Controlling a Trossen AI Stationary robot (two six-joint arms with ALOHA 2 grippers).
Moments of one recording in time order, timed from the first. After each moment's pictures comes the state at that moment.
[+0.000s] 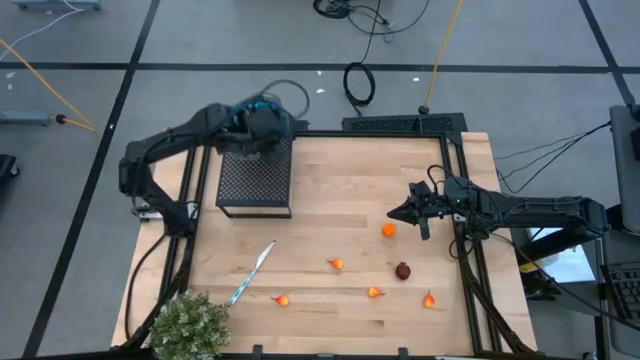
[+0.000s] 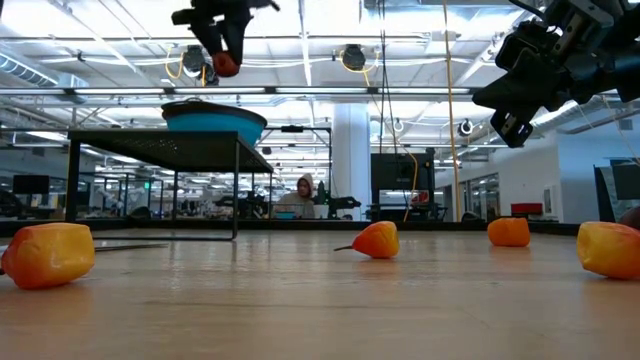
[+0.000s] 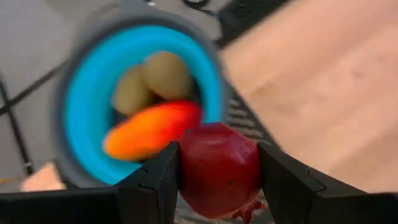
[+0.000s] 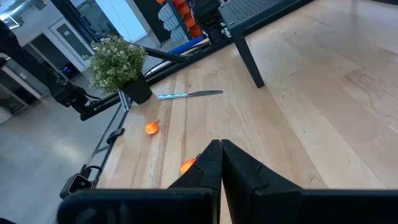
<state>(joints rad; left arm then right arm) 0.29 1.60 1.86 -1.44 -0.46 -0.56 -0.18 0.56 0.22 0.13 -0.32 0.45</state>
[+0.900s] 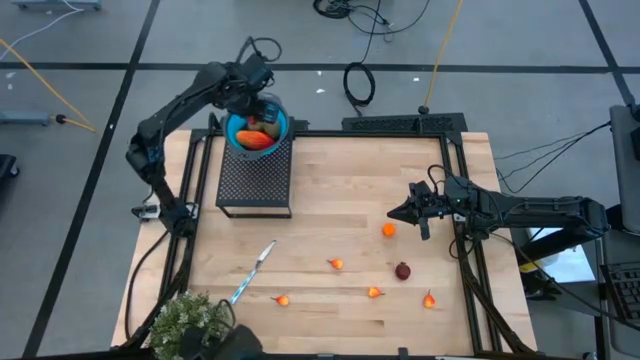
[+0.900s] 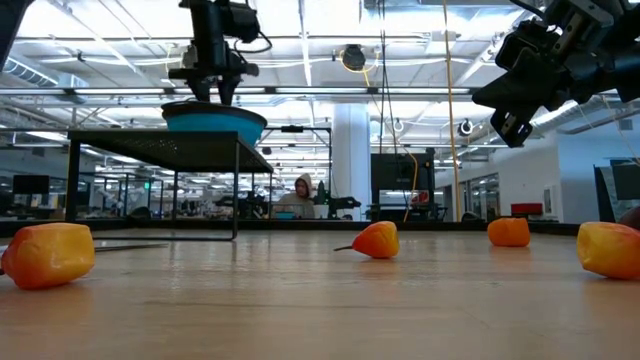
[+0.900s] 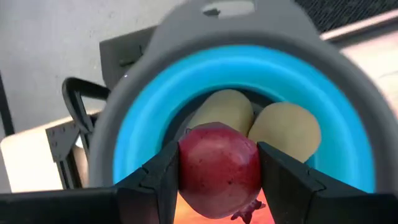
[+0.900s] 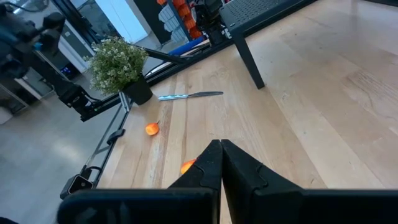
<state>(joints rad) 0.78 1.72 1.86 -1.34 -0.21 -0.45 -0.18 0.56 0.22 0.13 -0.32 0.45</state>
